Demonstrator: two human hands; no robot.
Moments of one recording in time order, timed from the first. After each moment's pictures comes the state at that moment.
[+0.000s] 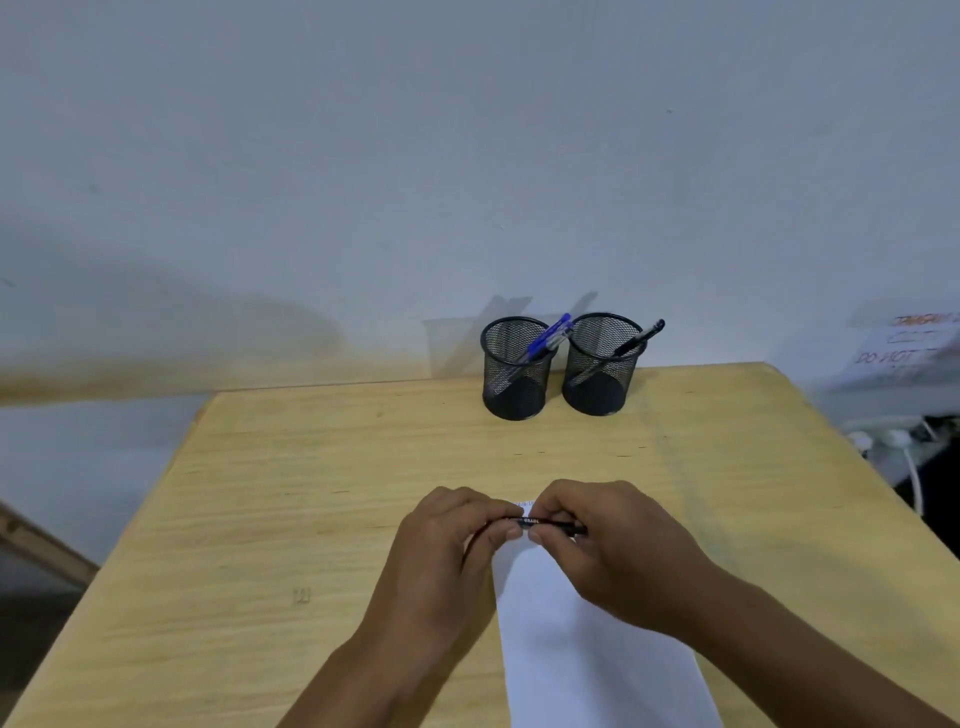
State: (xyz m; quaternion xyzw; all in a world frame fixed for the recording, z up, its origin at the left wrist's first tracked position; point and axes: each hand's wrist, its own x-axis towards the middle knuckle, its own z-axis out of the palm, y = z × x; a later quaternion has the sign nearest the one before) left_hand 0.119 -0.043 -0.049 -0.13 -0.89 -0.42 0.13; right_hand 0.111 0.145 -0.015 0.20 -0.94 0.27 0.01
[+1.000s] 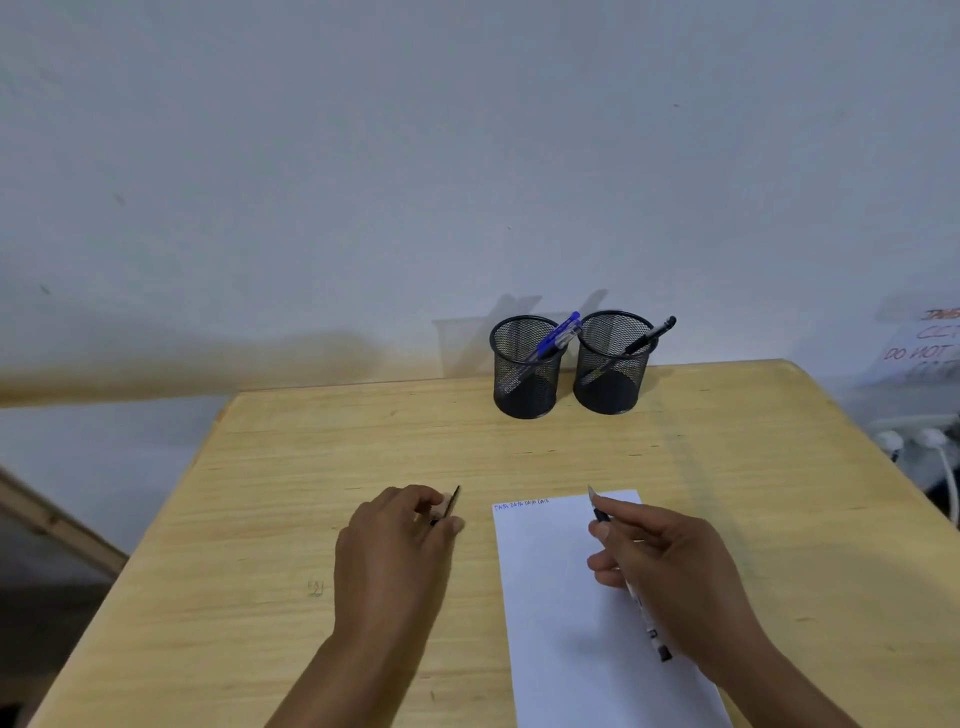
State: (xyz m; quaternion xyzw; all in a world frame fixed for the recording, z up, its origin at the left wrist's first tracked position) left_hand 0.115 -0.068 -0.066 0.11 -0.91 -0.37 0.12; right_hand 0.133 0.160 -0.039 -0.14 -0.77 0.63 -0.02
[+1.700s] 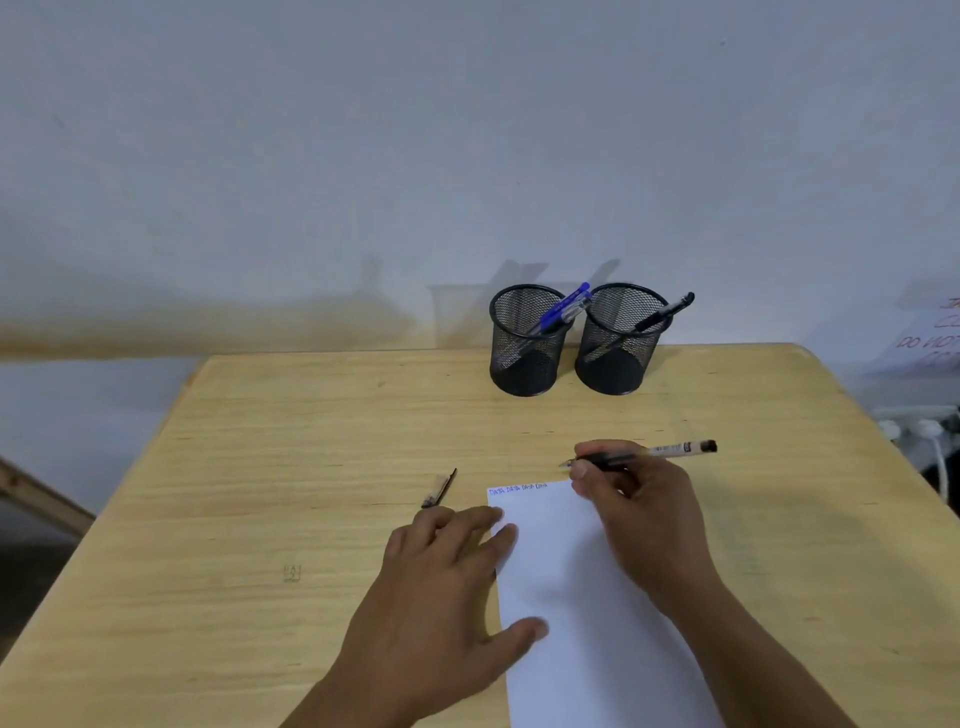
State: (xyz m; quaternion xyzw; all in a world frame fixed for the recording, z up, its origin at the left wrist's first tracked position) left_hand 0.141 -0.054 -0.084 -0.18 -0.97 -0.17 0.03; right_hand 0.089 0.146 -0.052 -0.09 -0.83 0.55 0.06
